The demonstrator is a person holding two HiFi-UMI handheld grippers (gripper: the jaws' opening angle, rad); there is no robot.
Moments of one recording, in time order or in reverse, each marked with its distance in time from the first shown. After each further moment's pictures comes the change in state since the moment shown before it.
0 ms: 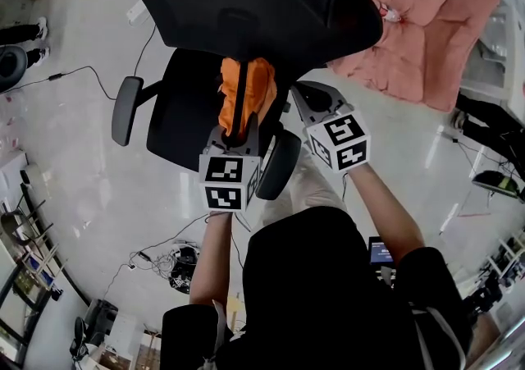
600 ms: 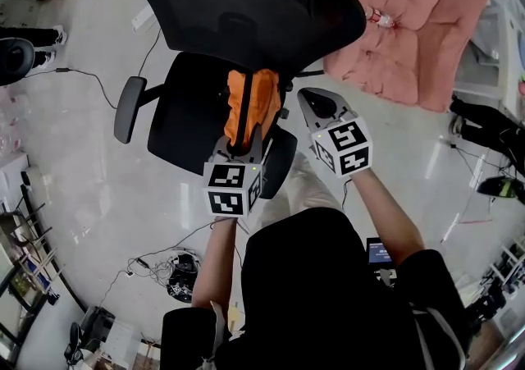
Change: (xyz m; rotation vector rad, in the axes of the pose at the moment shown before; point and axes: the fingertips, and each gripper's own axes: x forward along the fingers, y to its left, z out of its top) left arm -0.021 -0.037 -0.015 -0.054 -0.025 -0.020; right arm -0.044 -0.003 -0.006 -0.039 -0.025 -0.036
